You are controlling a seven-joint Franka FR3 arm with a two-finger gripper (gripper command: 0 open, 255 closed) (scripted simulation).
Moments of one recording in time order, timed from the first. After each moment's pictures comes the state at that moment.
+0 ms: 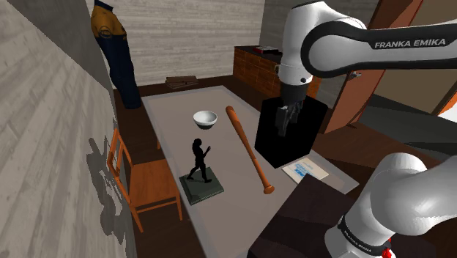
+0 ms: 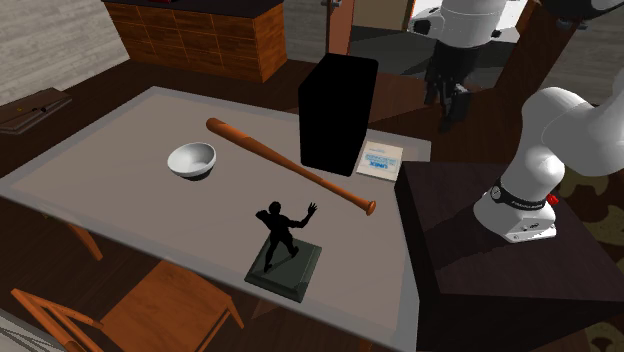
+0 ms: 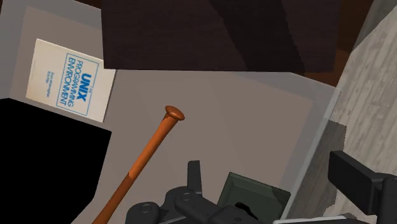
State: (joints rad) arm 0.03 -0.69 0.08 -2.44 -0.02 1.66 0.01
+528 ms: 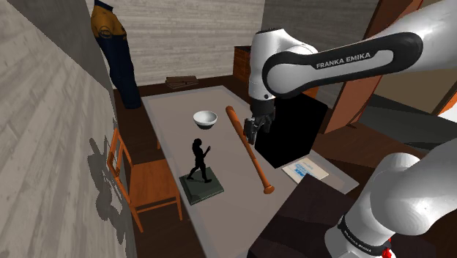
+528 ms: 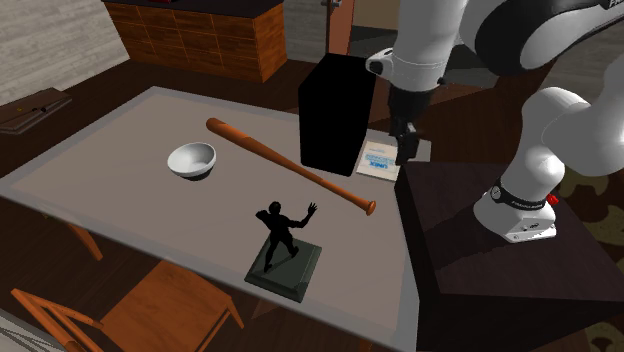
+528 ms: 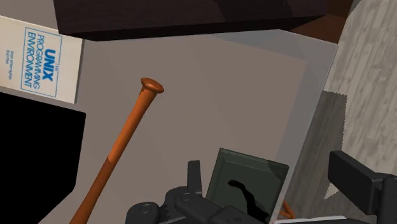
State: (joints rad) arm 0.02 -0.43 0.15 -2.40 0.01 1.91 0.15
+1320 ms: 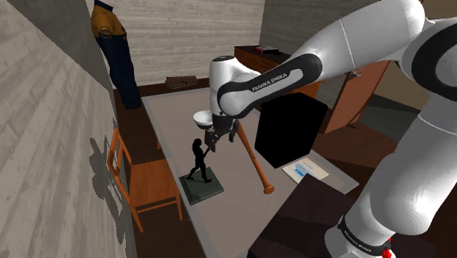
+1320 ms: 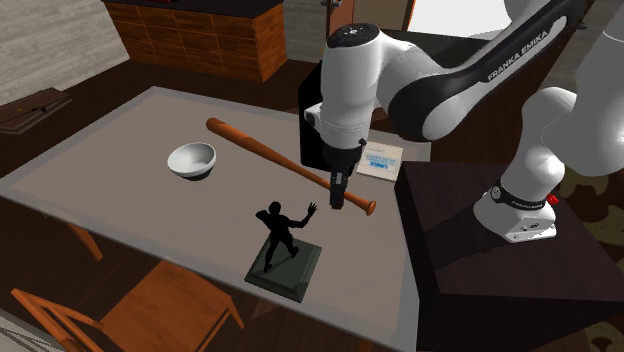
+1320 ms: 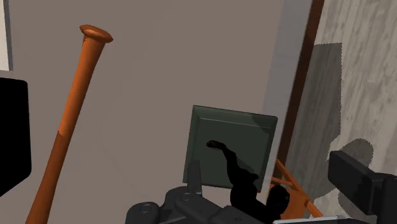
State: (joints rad) arm 0.02 0.02 0.22 -2.16 -0.05 2.16 0.38
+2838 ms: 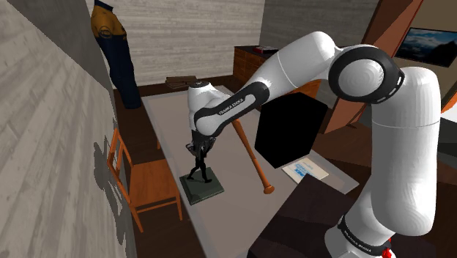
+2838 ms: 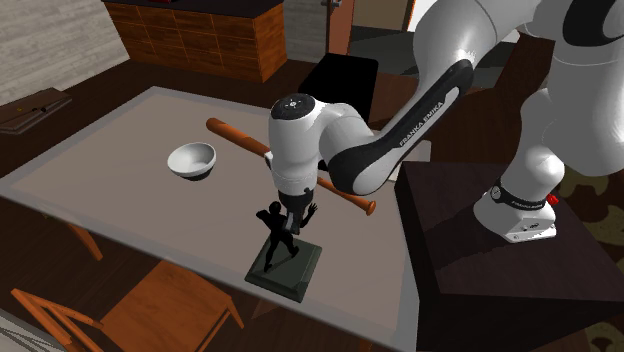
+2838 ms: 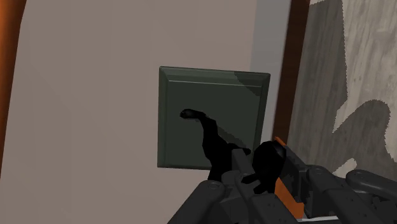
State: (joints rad) arm 0.06 0.42 0.19 -1.89 -0.15 2.32 0.54
